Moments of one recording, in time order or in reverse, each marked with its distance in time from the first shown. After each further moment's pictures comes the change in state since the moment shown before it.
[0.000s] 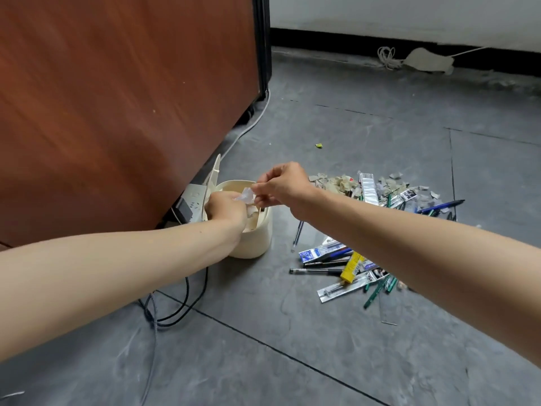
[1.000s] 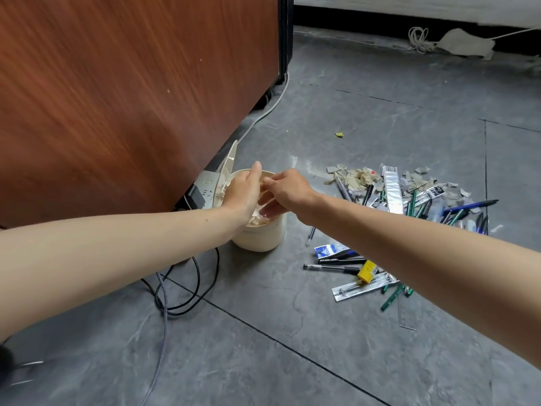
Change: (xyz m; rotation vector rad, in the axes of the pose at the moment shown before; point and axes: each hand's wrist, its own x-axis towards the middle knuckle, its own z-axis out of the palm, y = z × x) left_hand 0.020 0.000 -0.002 0.089 -0.190 0.139; right_hand 0.015 0.025 0.023 -0.152 -0.113 0.074
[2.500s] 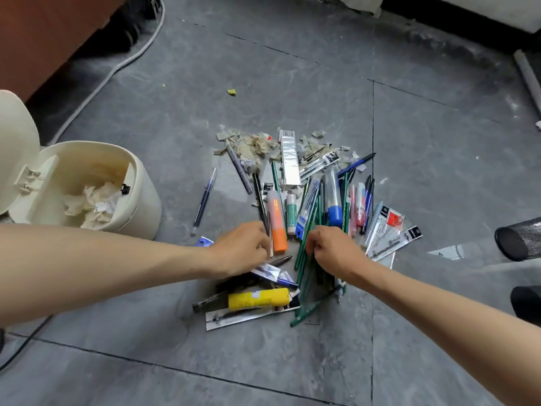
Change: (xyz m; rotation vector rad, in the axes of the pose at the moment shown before) left_hand -0.024 -0.053 0.192 0.609 -0.822 0.561; right_hand -0.089 0.199 -0.197 -0.948 0.139 0.156
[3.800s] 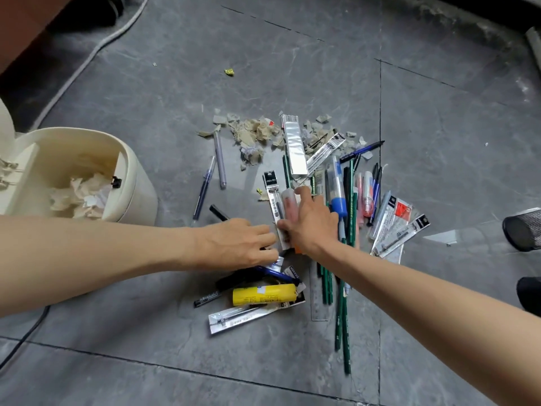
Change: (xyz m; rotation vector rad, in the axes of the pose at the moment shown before) left_hand 0.006 -0.041 -0.006 0.813 0.211 0.984; right_hand 0.038 -0.052 0.015 0.020 0.240 0.297
